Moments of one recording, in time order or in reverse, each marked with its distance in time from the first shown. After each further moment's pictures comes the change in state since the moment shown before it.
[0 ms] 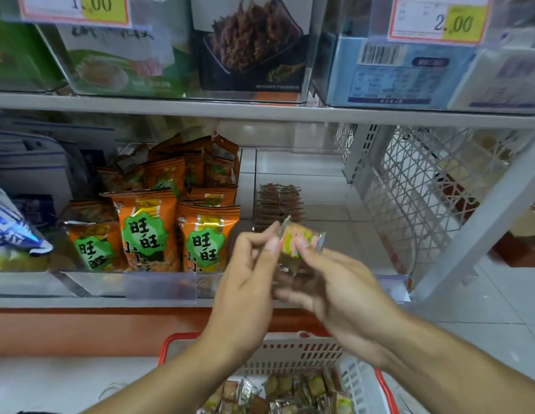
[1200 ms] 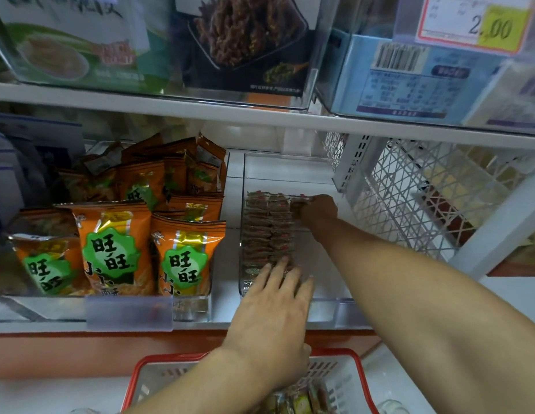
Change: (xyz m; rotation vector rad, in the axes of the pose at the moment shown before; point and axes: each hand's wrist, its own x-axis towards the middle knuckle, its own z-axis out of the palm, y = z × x) left_hand 0.035 -0.039 0.033 1.285 -0.497 0.399; right_hand 0.249 -0.033 -0.080 -0.925 0.720 -0.117
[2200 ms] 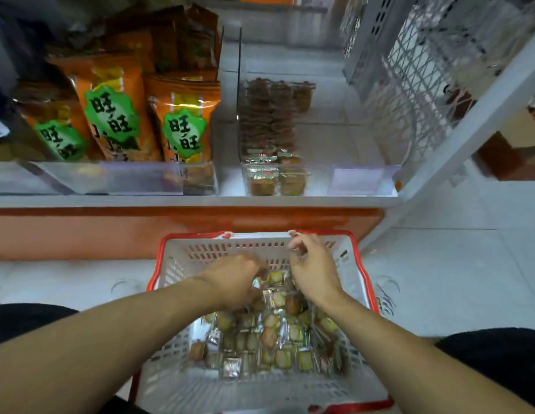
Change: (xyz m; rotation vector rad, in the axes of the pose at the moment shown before) left_hand -0.100 -0.020 0.100 -0.103 -0.516 -0.099; right_hand -0.252 0.208 -0.009 -0.077 -0.276 -0.316
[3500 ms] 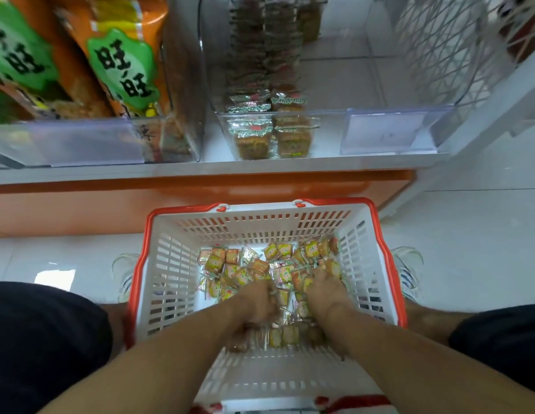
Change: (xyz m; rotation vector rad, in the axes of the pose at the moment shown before) left_hand 0.063 0.005 0.169 -0.552 -0.381 -0.363; right_hand -0.046 0.097 0.056 -1.143 -0.909 -0.015
